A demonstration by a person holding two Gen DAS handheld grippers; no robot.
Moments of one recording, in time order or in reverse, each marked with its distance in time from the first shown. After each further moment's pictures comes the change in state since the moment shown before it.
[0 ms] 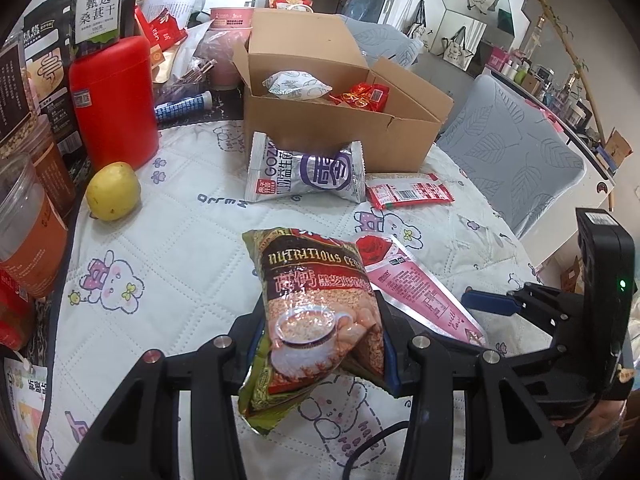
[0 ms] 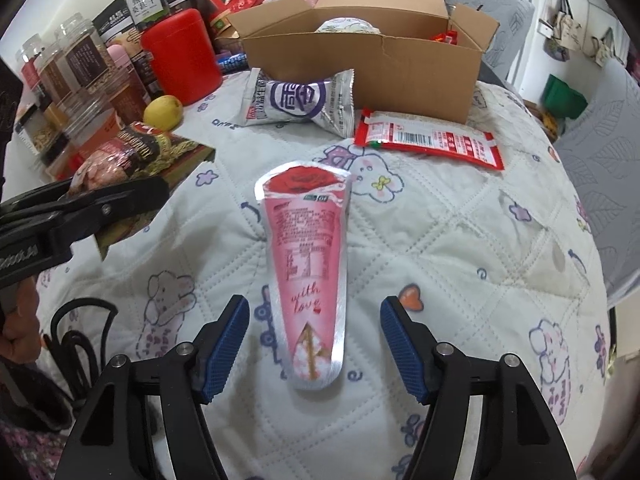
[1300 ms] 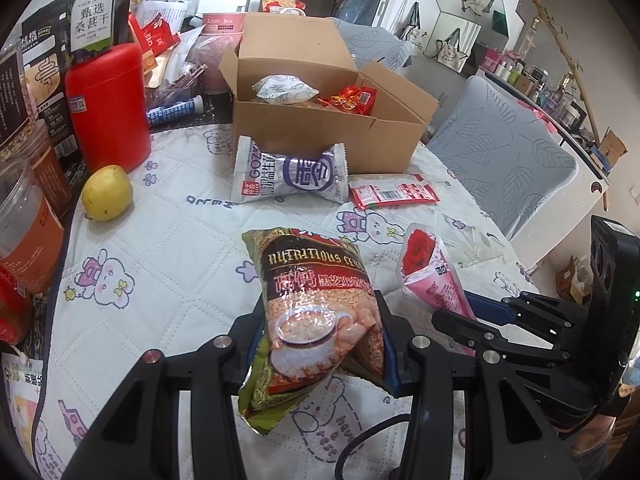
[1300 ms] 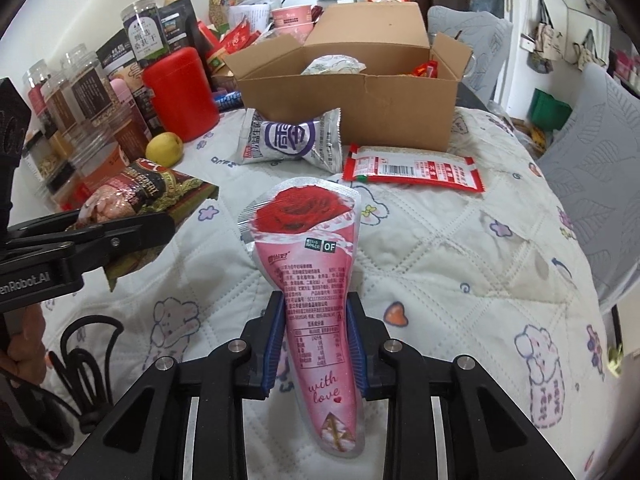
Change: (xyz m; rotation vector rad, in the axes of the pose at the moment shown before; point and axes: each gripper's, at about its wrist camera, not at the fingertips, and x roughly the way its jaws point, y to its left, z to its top) left arm -0.009 -0.015 -0.003 0.012 -0.010 -0.019; right arm -0.027 -0.002 -0.014 0.053 -0.142 -0.004
